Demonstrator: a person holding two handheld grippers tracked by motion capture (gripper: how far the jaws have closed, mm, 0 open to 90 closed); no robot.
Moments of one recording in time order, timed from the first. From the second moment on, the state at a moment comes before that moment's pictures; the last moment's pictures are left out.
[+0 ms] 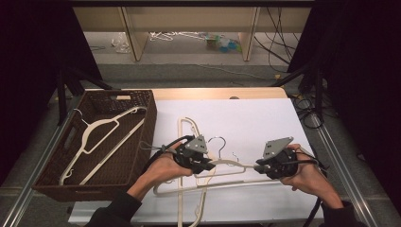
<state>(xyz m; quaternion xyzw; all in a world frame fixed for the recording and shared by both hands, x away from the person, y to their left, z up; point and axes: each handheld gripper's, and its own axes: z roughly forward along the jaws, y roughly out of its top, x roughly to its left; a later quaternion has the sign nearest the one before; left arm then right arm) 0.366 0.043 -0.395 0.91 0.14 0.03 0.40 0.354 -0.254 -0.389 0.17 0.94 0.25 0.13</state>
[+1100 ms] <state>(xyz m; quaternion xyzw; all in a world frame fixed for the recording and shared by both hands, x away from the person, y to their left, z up) 0.366 0.085 -0.284 0.86 0.23 0.08 0.45 0.332 -0.275 -0.337 0.28 0.82 0.46 0.19</state>
